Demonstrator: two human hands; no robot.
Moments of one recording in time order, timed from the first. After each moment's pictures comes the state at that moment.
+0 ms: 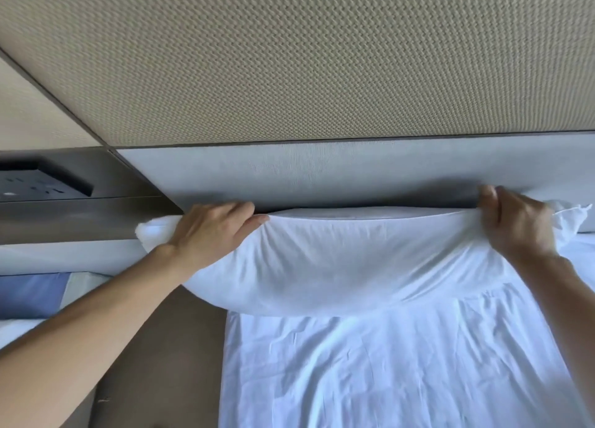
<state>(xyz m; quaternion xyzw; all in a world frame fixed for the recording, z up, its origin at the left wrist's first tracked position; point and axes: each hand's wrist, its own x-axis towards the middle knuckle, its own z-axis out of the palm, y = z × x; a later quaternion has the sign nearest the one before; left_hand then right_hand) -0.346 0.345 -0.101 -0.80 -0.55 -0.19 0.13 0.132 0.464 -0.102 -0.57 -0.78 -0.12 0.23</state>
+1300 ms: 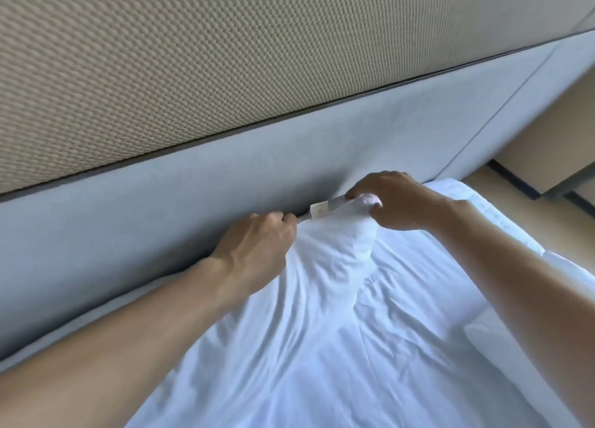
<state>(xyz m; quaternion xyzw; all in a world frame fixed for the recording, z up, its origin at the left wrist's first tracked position) -0.015 0.468 -0.105 -0.91 -0.42 0.01 -0.03 0.250 0.481 -0.083 -0.66 -0.75 0.10 -0.07</state>
